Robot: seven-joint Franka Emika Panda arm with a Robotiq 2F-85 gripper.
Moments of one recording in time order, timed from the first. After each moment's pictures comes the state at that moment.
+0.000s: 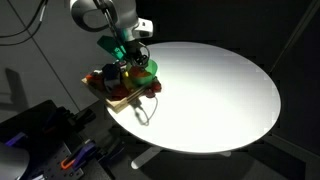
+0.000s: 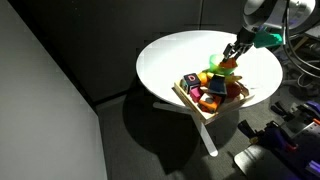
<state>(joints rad) -0.05 0.18 0.06 -2.45 0.46 2.81 -0.36</state>
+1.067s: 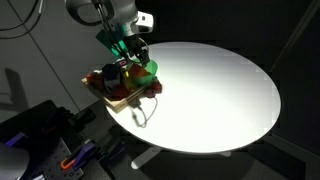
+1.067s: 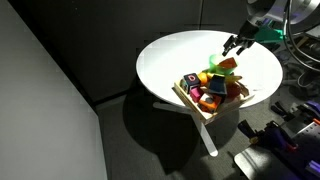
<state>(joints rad) -0.07 0.13 0.07 -2.46 0.57 2.81 -0.40</state>
